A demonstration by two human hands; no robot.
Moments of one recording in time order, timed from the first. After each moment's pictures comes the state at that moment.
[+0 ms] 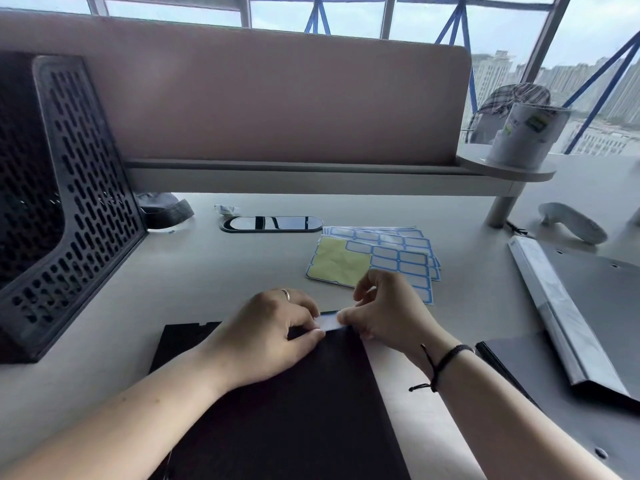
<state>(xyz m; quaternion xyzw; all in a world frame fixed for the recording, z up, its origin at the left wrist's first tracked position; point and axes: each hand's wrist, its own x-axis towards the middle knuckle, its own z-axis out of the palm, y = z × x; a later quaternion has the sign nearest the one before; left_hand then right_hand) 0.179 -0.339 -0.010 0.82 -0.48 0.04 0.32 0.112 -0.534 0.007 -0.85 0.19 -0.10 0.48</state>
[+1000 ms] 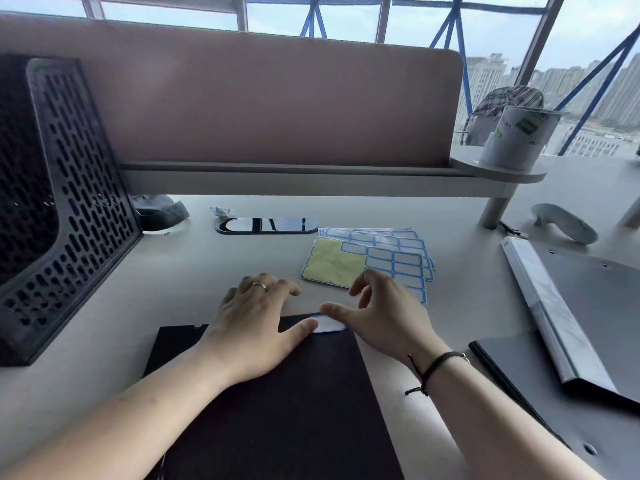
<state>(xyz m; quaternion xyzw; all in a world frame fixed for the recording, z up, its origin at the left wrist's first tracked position) 0.180 -0.343 -0.010 0.93 -0.33 0.05 0.17 0.102 -0.534 0.010 -0.94 0.20 -0.12 0.25</state>
